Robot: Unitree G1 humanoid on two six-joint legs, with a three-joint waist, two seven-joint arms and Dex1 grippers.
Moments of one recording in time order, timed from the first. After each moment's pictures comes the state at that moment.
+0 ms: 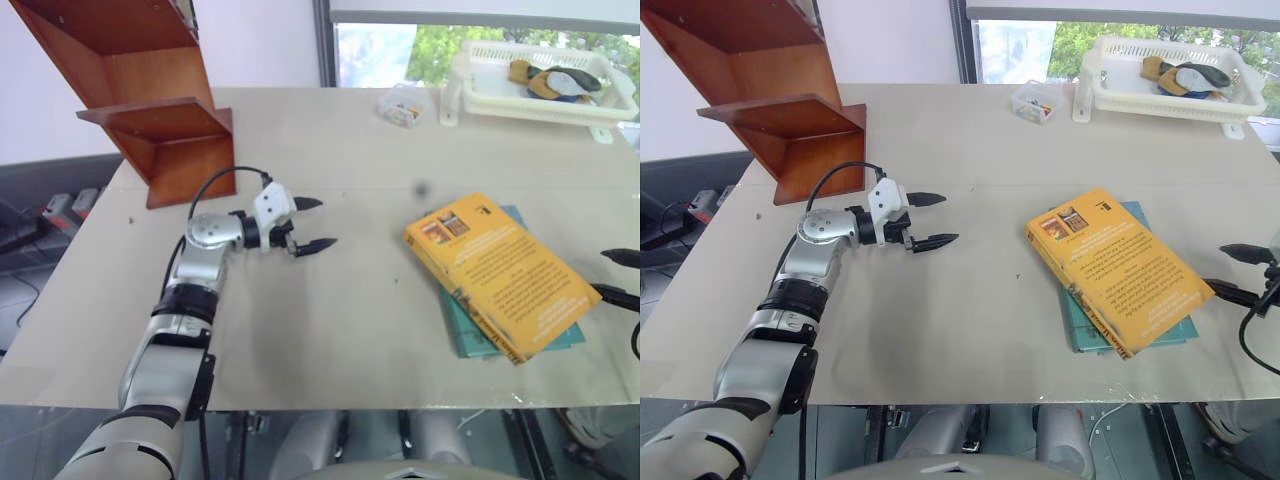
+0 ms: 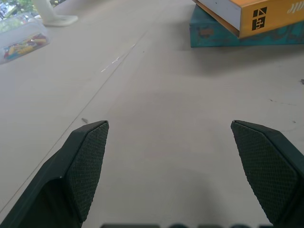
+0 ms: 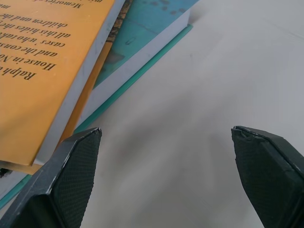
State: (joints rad) left arm -0.75 0.48 -0.05 0.72 -0.12 -0.23 -1.18; right arm -0.41 -1.04 -0.29 1.00 0.28 -0.22 1.43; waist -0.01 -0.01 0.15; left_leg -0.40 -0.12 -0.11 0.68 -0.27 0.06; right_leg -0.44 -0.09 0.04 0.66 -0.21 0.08
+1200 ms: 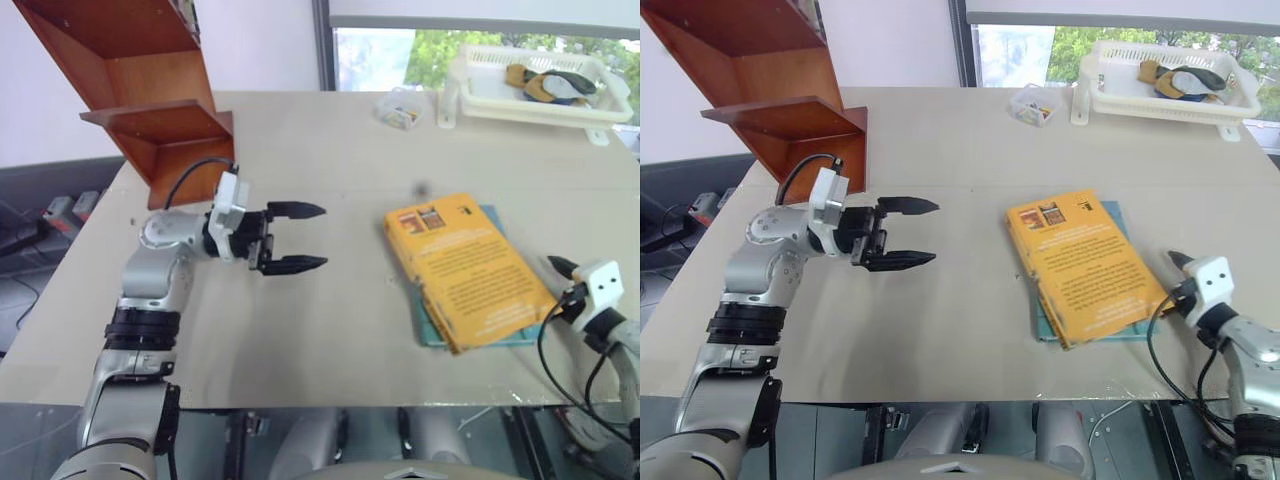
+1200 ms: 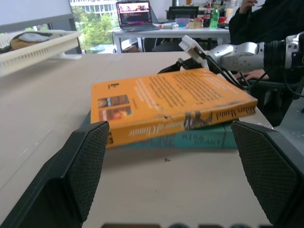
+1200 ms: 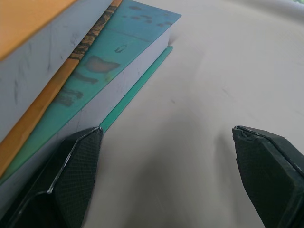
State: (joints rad) left arm -0.56 0.60 0.03 0.18 -0.51 0.18 -1.48; right arm -0.06 -0.58 -0.27 0.31 0.29 -0.15 0.76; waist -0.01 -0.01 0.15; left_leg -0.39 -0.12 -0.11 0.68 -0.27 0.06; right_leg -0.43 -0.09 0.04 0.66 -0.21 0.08
